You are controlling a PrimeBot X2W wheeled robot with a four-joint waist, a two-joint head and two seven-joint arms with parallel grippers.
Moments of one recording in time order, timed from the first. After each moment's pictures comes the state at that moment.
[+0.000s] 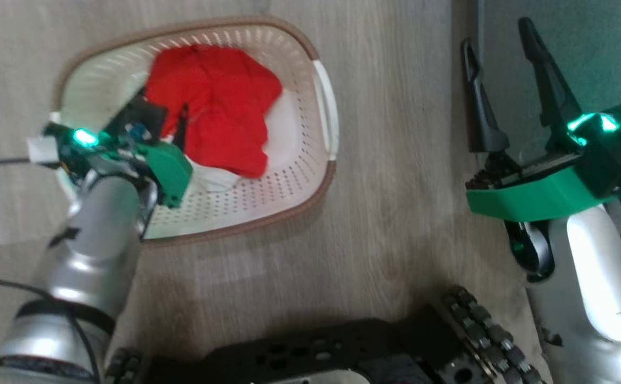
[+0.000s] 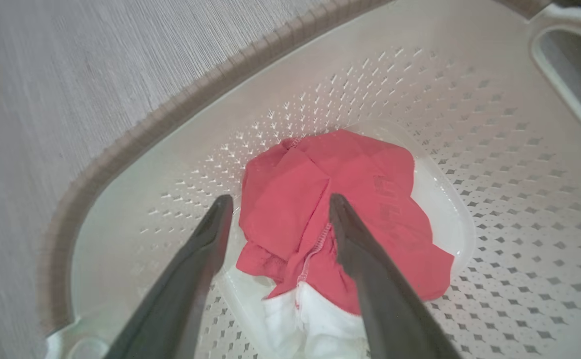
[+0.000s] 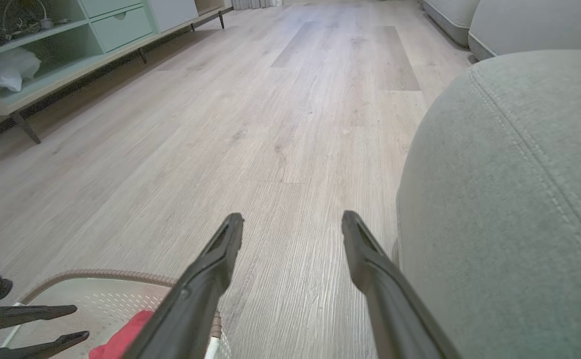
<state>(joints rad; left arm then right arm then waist) -0.80 0.12 -0.32 0.95 0.01 0.02 -0.26 -0.41 -0.10 0.14 -0.02 0.16 0.13 -0.26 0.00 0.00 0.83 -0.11</state>
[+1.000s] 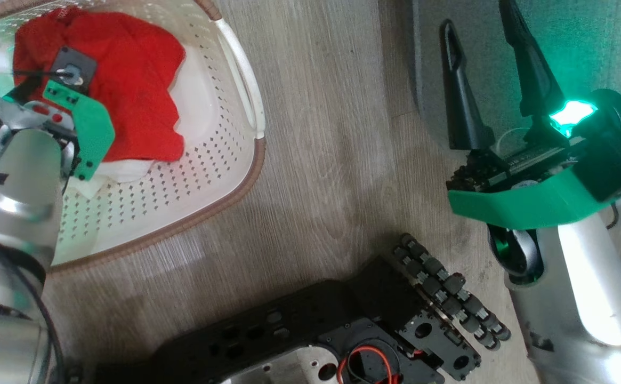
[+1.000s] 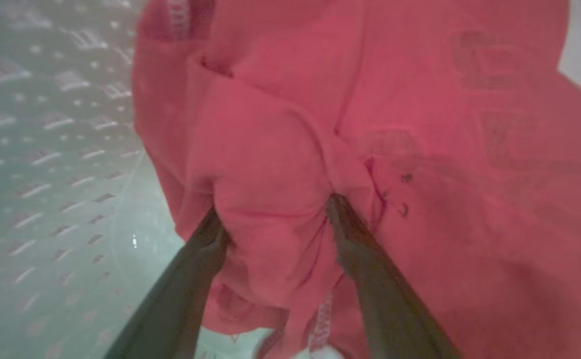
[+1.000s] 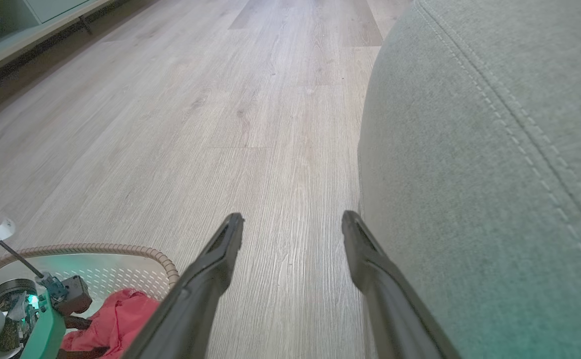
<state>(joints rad) -1.09 0.25 -0.45 1.29 0.11 0.01 -0.04 -0.44 -0.06 0.21 -0.10 0.24 0.13 -0.26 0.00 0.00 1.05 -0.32</state>
